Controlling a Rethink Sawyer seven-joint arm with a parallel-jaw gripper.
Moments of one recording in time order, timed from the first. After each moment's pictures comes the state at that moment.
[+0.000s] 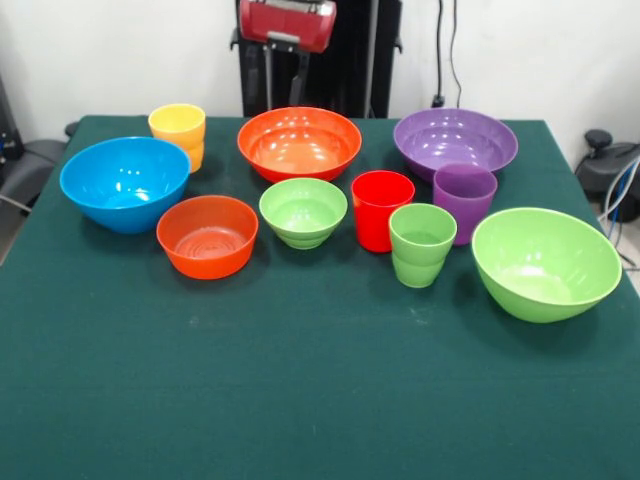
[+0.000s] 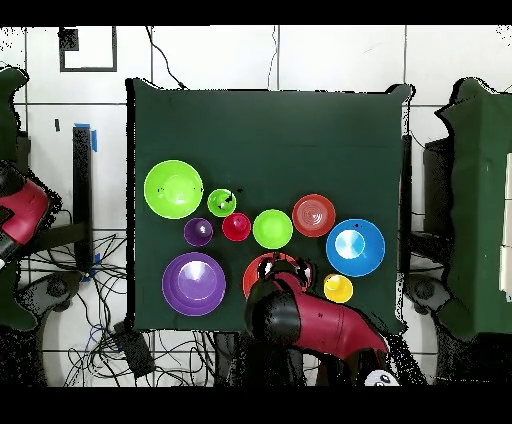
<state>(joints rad) -0.37 -0.85 -0.09 2.18 -0.18 0.00 1.61</state>
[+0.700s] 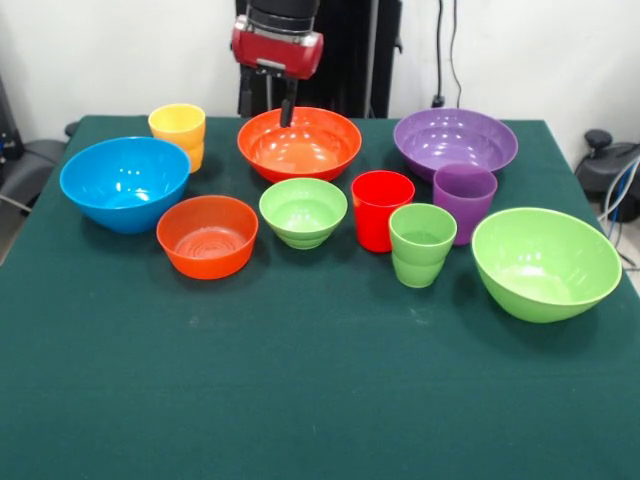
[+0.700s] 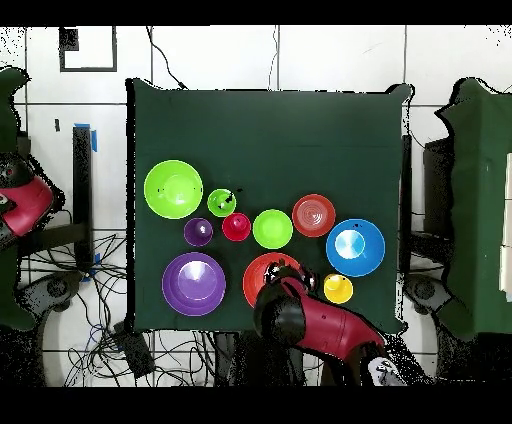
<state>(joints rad) -0.40 -0.73 -0.11 2.18 -0.17 -0.07 1.73</state>
